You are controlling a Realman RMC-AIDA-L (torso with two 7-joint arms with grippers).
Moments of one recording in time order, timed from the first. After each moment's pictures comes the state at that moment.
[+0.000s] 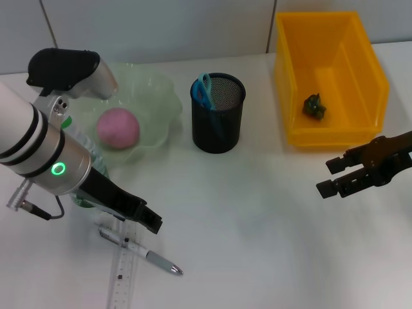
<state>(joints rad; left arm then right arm) -0.69 -2.08 1.46 1.20 2.49 1.57 -2.88 0.59 1.92 -0.80 -0.90 -2.26 -1.77 1.95</state>
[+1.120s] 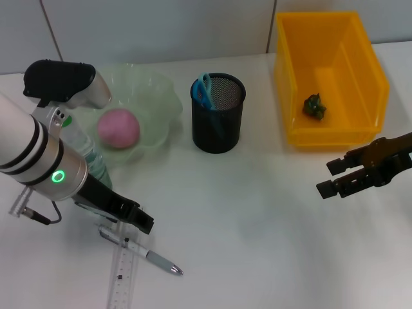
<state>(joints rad) -0.68 -2.08 1.48 1.12 2.52 1.48 -2.88 0.58 1.92 -0.80 -0.90 -2.26 -1.77 1.97</state>
